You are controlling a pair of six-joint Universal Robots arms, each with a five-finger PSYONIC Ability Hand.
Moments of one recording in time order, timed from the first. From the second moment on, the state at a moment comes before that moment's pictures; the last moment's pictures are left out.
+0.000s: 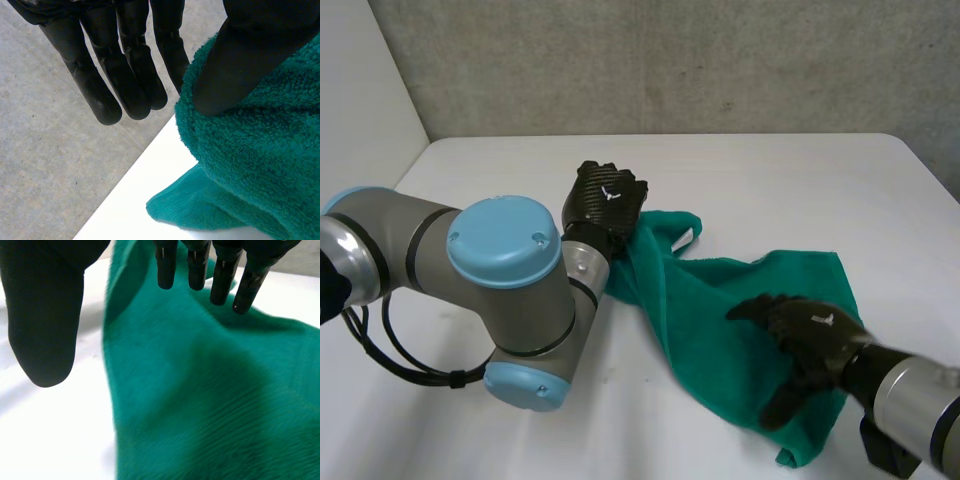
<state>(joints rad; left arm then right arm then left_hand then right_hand) 3.98 -2.16 -1.31 3.45 -1.75 3.65 1.83 -1.60 1.96 0.23 1.18 3.06 1.13 1.19 1.19 1.19 0.95 0.19 0.22 0.21 0.23 0.05</state>
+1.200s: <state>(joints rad) 4.07 -1.82 -1.67 3.32 -1.80 3.51 1.80 -1.43 1.69 0.19 1.34 2.50 1.13 1.19 1.19 1.20 0.95 0.96 1.17 1.17 1.19 0.99</state>
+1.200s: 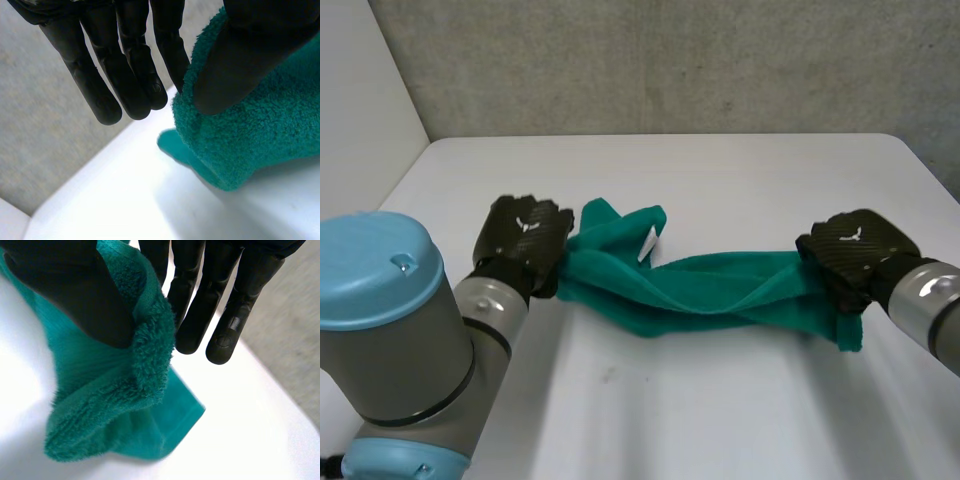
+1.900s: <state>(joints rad) 4.12 -1.81 -1.51 3.76 -1.91 3.50 1.90 -1.25 1.11 -0.24 1.56 2.72 1.13 1.20 1.19 1.20 0.95 0.97 1.17 1.18 1.19 0.99</state>
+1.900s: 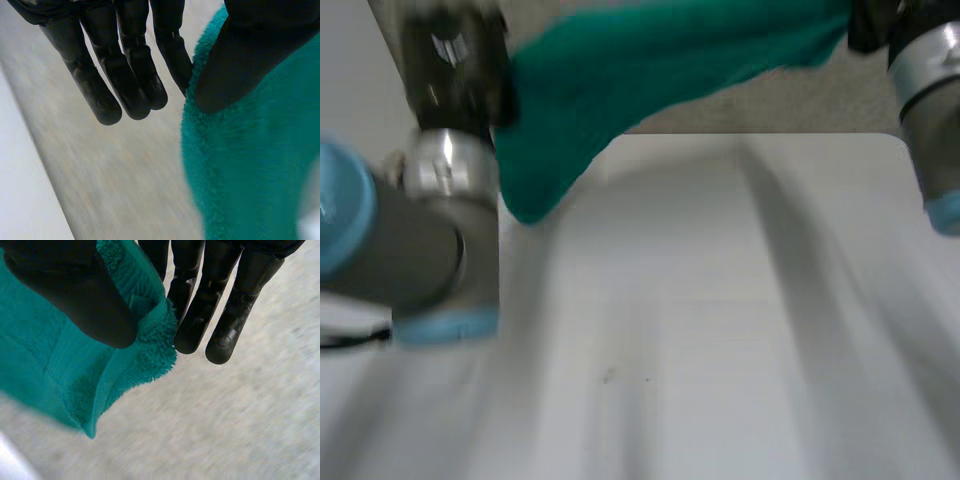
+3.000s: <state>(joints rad) 4.22 -2.26 -1.17 3.05 -1.57 3.60 1.90 -1.23 1.55 -0.12 1.48 2.66 0.46 0.46 0.46 0.46 0.29 0.98 1.17 1.19 1.19 0.99</state>
